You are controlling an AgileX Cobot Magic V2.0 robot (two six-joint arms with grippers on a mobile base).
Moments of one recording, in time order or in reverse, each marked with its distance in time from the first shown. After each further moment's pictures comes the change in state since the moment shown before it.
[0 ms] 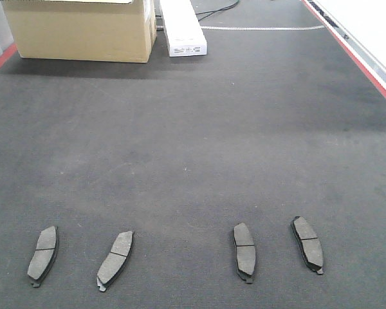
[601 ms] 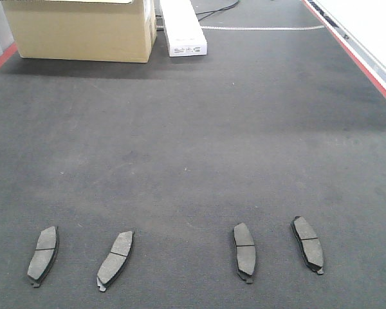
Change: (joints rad) left arm 0.000 0.000 0.000 0.000 0.001 0.000; right arm 0.084 0.000 0.000 -0.007 0.011 -0.003
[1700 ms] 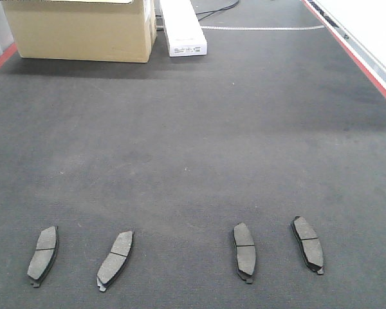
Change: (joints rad) left arm 0.000 0.000 0.000 0.000 0.000 0.000; right arm 0.000 0.000 0.000 0.000 0.001 0.000
